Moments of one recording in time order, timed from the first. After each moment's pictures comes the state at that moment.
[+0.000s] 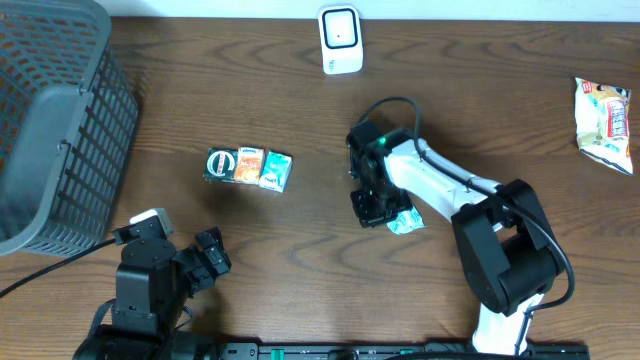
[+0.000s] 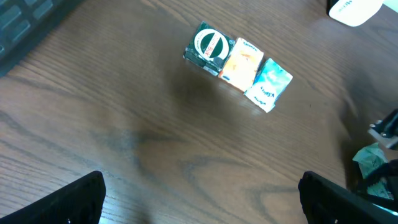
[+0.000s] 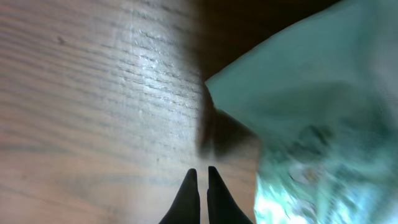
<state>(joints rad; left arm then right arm) -0.18 0.49 0.73 -1.05 -0.11 -0.56 0.53 1.98 1.31 -1.04 -0.15 0.23</state>
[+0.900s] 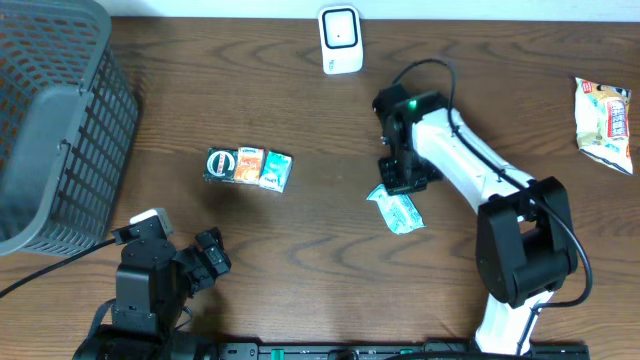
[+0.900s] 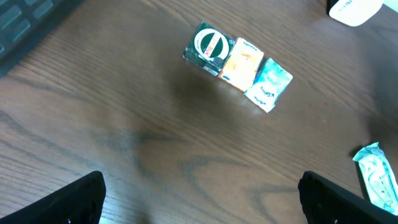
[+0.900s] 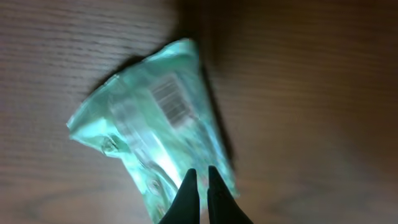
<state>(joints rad) -0.18 0.49 0.73 -1.05 -0.11 -0.56 0.41 1.98 1.46 -1.17 0.04 0.24</state>
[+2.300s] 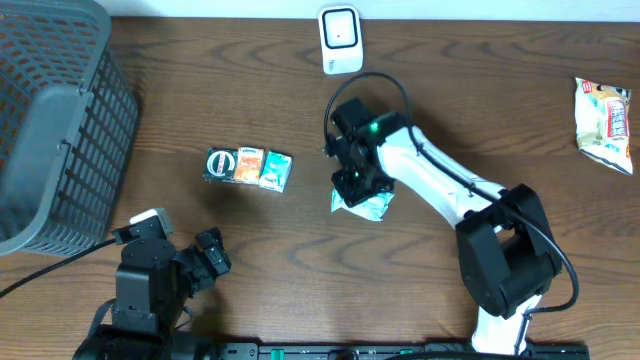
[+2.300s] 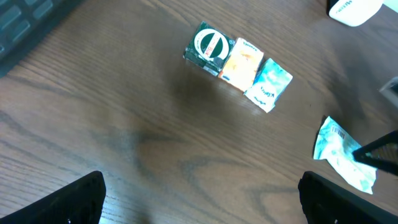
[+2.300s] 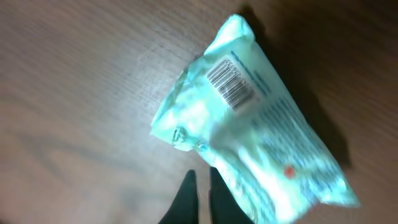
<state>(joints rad) -0.18 0.49 0.73 -1.05 -0.11 -0.56 0.57 1.98 1.49 -1.04 -0.18 0.06</state>
